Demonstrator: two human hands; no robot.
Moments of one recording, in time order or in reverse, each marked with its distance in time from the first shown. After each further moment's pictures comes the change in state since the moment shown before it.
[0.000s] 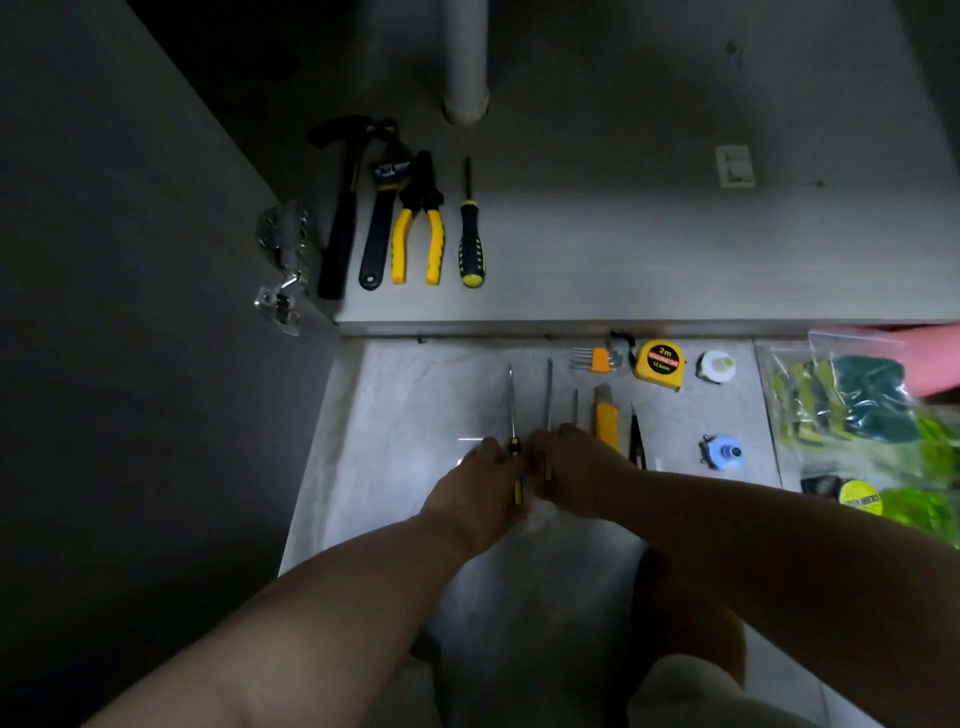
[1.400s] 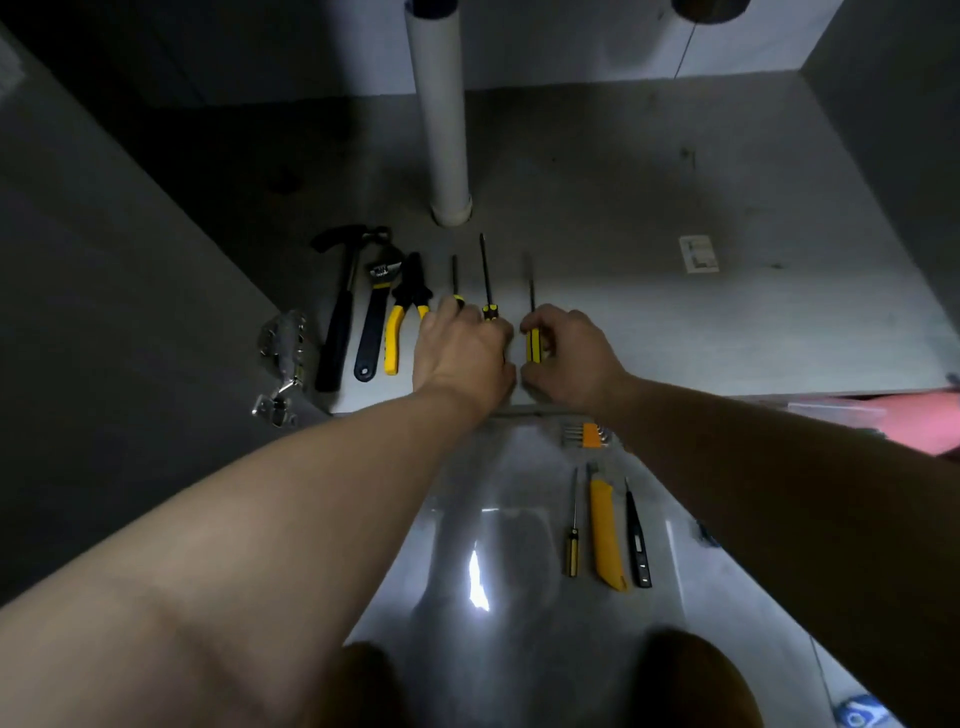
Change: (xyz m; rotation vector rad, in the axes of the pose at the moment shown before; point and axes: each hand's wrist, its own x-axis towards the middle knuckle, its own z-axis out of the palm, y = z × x) left_hand 0.077 0.040 -0.205 0.394 0.591 -0.124; right_hand 0.058 -0.007 -0.161 0.420 0.596 0.041
